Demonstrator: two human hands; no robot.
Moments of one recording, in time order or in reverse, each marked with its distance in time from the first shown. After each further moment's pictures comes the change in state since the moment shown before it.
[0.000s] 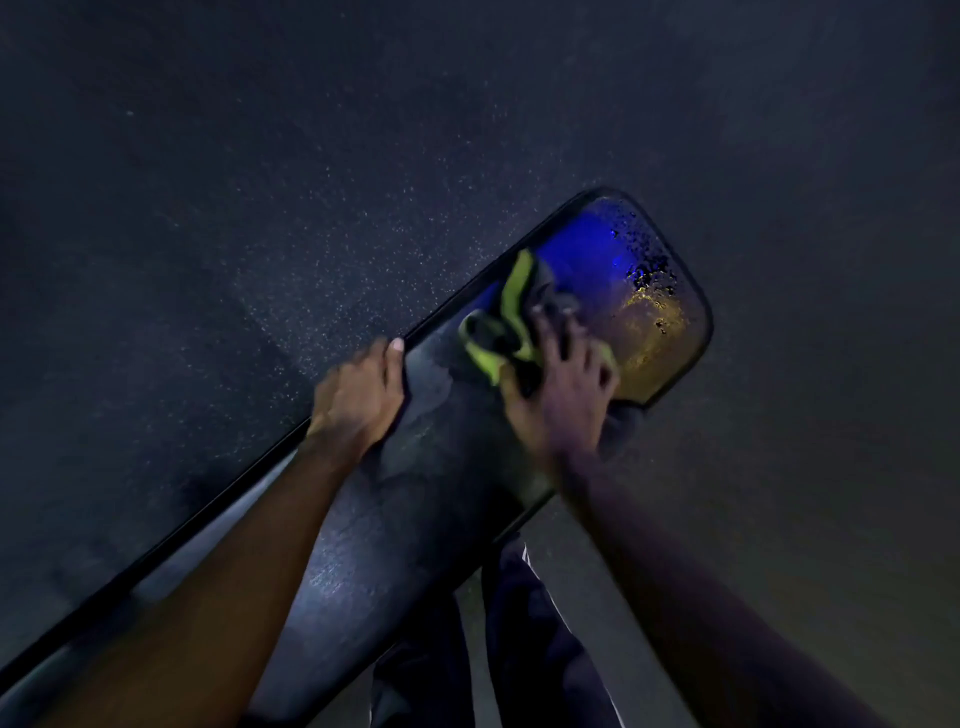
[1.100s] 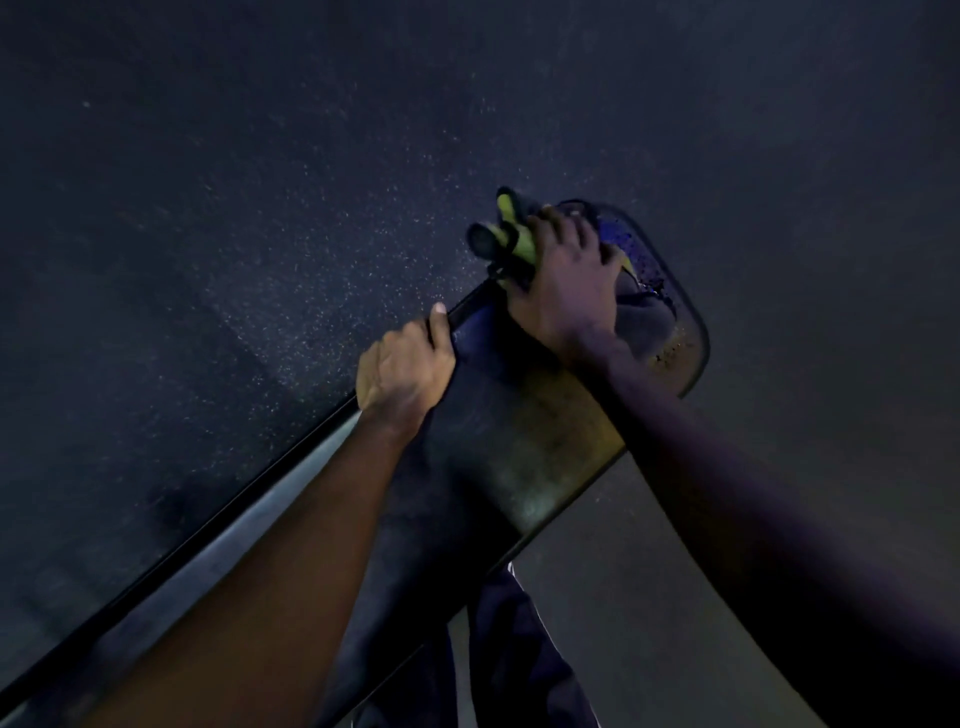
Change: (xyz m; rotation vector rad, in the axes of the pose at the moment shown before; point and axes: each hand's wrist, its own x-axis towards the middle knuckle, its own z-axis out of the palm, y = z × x) left_hand 0.061 0.079 0.006 -0.100 0.044 -0.111; right_hand 0.147 -0.022 -0.047 -0.100 -0.077 -0.232
